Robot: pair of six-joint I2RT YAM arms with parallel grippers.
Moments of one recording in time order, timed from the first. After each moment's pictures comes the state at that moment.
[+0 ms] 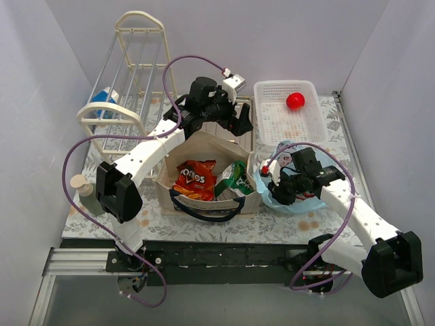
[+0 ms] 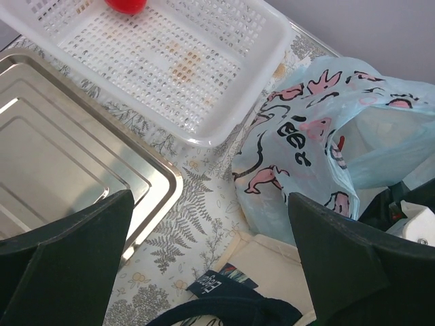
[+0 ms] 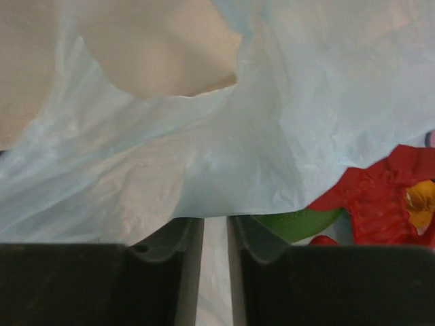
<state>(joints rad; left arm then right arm) -0.63 1.80 1.77 -0.37 0.43 -0.04 0.38 1.08 0.76 -0.80 -0.58 -0.68</state>
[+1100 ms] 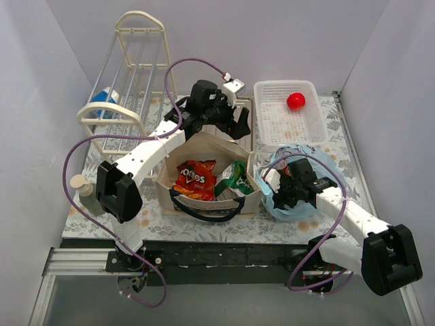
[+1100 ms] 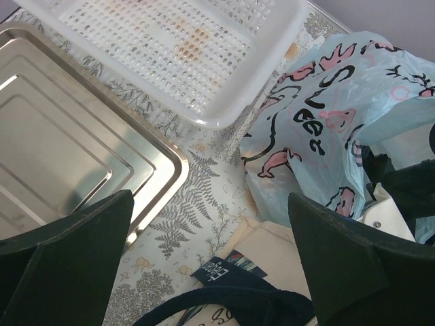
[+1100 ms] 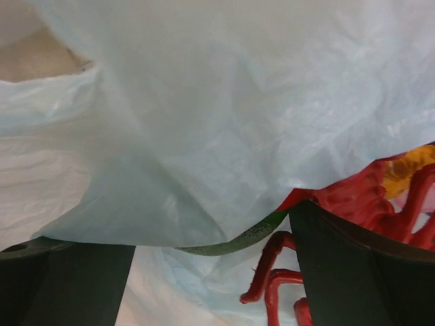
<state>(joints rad) -0.63 1.80 1.74 -0.40 0.41 -0.02 0.39 1.10 0.57 -0.56 -0.32 -0.73</state>
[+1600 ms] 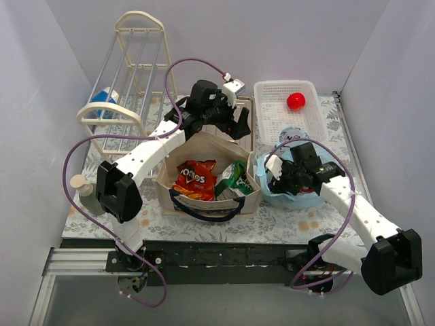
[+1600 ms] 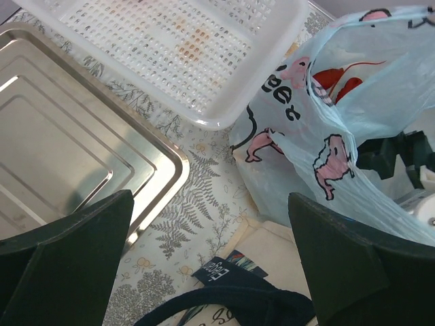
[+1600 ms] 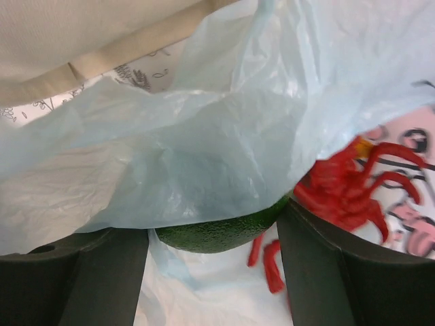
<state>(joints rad) -0.63 1.80 1.74 -0.40 0.41 -0.01 0.39 1.11 0.79 -0.75 -0.30 -0.77</state>
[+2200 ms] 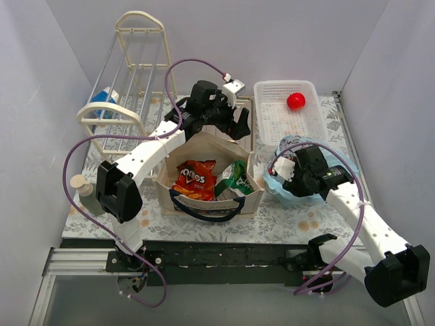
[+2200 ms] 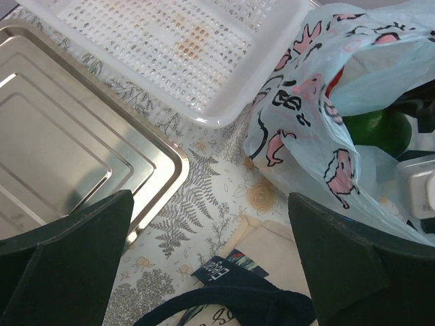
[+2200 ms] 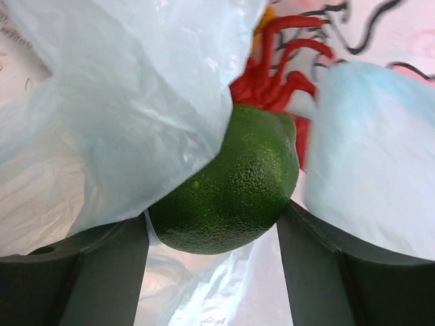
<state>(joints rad) -0.63 1.80 1.74 -0.39 0.41 -0.01 0.39 1.01 0.82 -0.88 0.13 -0.88</state>
